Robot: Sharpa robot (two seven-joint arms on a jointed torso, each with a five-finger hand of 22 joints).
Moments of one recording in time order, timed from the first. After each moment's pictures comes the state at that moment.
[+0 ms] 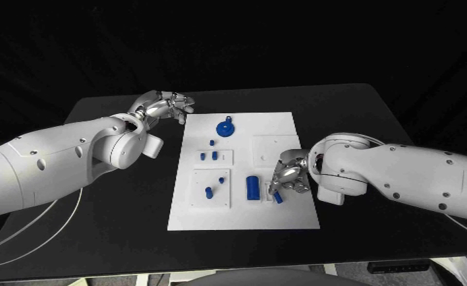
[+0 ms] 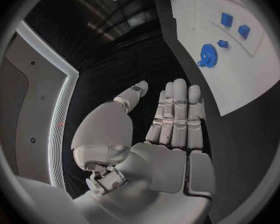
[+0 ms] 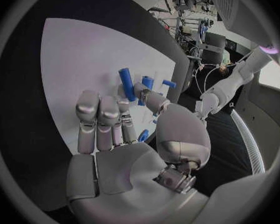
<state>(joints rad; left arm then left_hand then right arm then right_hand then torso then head) 1.25 -0.82 -0.15 1.32 -0.24 -0.26 0.27 0.96 -0.07 0.49 -0.16 0.21 0.79 0.17 0.35 0.40 0.99 0.10 0.55 0.16 1.00 -0.01 1.00 0.48 0.05 0.82 -0.10 0.77 1.24 1.22 -0.82 -0.18 1.64 -0.94 0.07 -0.57 0.85 -0.04 0.85 -0.26 0.05 1.08 0.07 0.25 0.65 1.21 -0.03 1.06 1.14 1.34 -0.13 1.15 1.12 0.19 1.29 -0.07 1.08 1.30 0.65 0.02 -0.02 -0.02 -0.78</state>
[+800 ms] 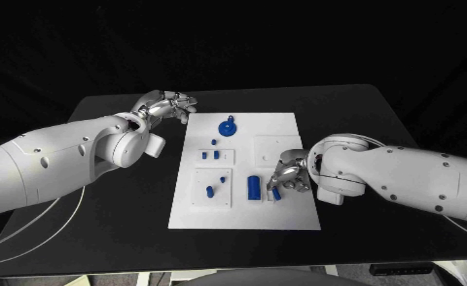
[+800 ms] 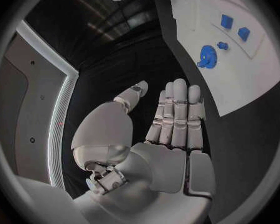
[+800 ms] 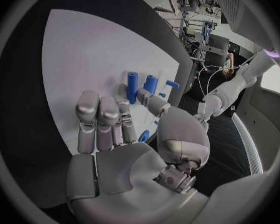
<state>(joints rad) 1.25 -0.82 -0.15 1.33 -0.24 -0.26 0.27 0.96 -0.07 0.49 -0.16 0.21 0.79 0.17 0.35 0.40 0.99 0.10 0.55 0.16 1.00 -0.01 1.00 0.48 0.05 0.82 -0.10 0.77 1.24 1.21 -0.79 -0.18 1.62 -0.97 0.07 -0.57 0.75 -0.03 0.82 -0.18 0.05 1.09 0.07 0.26 0.67 1.21 -0.03 1.06 1.15 1.33 -0.14 1.15 1.12 0.19 1.29 -0.07 1.08 1.30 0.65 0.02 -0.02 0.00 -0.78</state>
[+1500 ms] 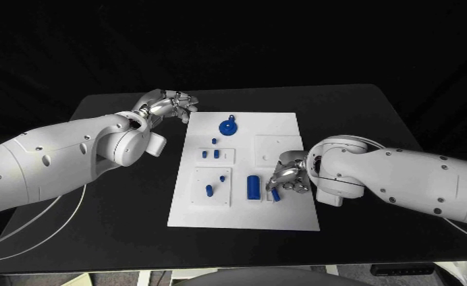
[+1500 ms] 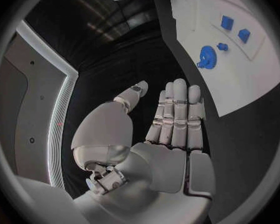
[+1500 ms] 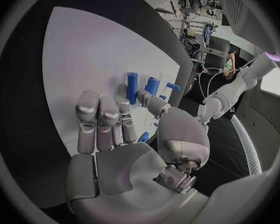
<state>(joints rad) 1.25 -0.83 -0.15 1.33 -0.24 -0.26 0.26 0.96 -0.07 0.49 -0.16 0.21 0.79 0.18 0.36 0.40 0.99 0.10 0.55 0.16 1.00 -0.01 1.00 0.48 0.05 0.82 -0.10 0.77 1.24 1.20 -0.78 -0.18 1.62 -0.98 0.07 -0.57 0.74 -0.03 0.82 -0.18 0.05 1.10 0.07 0.25 0.67 1.21 -0.03 1.06 1.15 1.33 -0.14 1.15 1.12 0.19 1.29 -0.07 1.08 1.30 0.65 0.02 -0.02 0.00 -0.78</state>
